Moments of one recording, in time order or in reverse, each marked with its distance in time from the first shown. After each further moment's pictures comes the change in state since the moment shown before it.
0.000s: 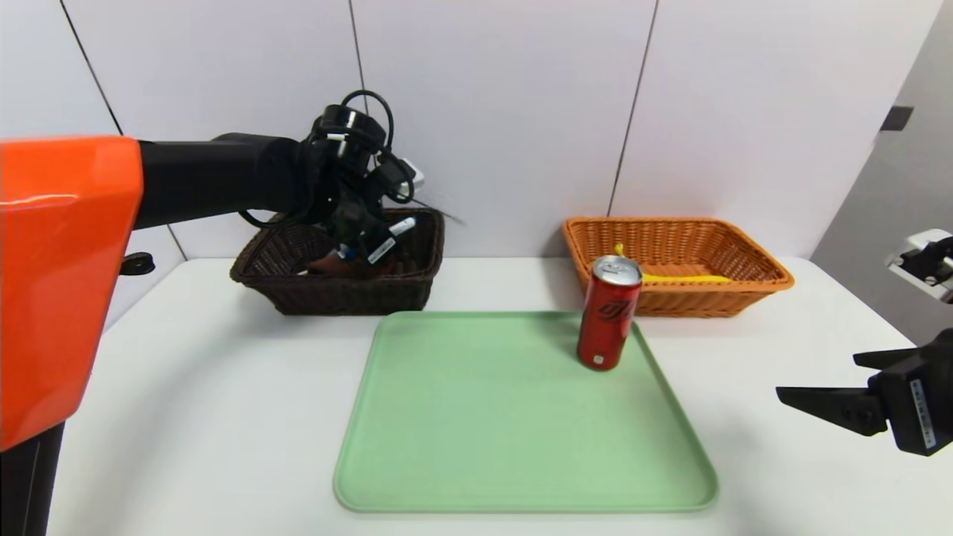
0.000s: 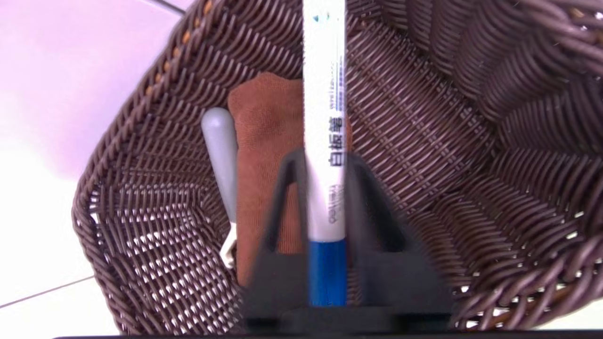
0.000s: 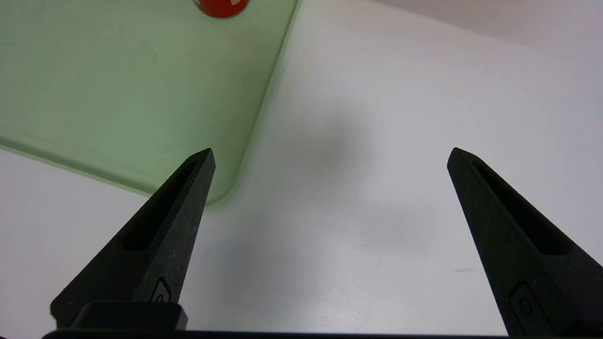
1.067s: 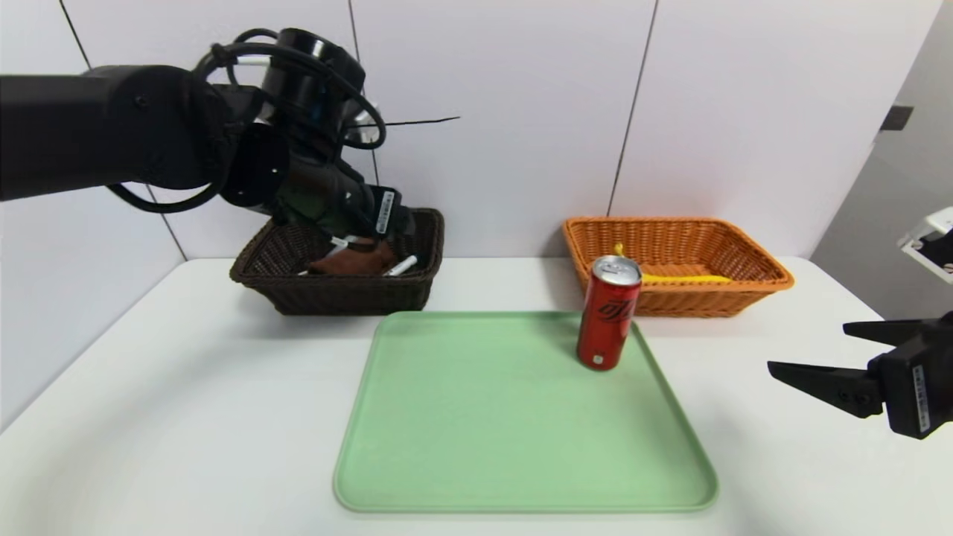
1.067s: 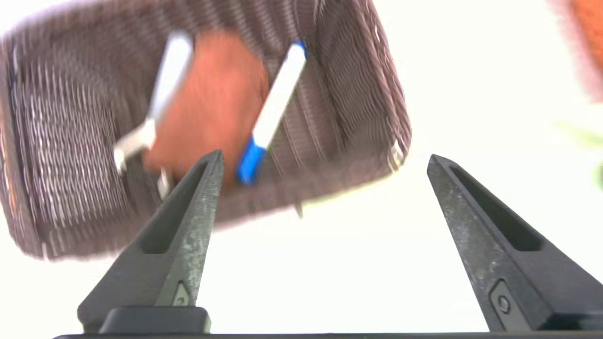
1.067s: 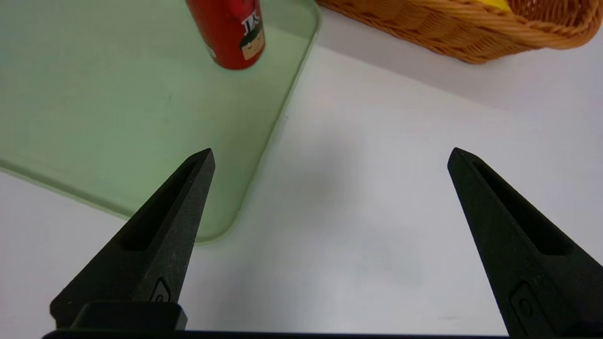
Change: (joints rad) left arm -0.125 -0.324 0.251 0.009 0.045 -0.678; right arm 0.014 -0.027 0.055 -0.178 0.044 -0.057
